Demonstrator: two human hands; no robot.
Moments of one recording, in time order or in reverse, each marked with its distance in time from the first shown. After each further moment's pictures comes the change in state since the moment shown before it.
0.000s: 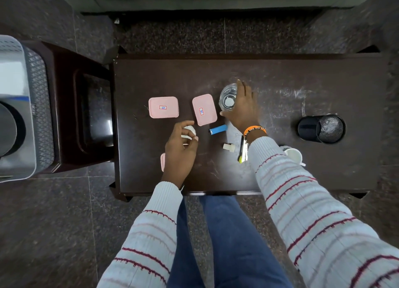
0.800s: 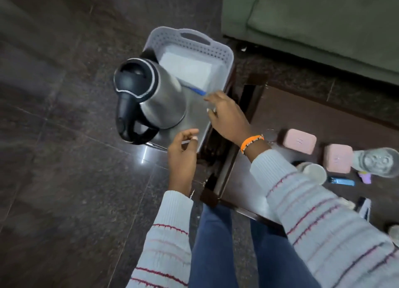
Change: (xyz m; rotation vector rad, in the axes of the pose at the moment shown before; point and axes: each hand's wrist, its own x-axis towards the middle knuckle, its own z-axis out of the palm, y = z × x) left_hand -0.003 -0.089 -0.327 -0.502 0.505 -0.170; right_hand -0.106 -0.405 0.120 0.058 -0.191 -0.806
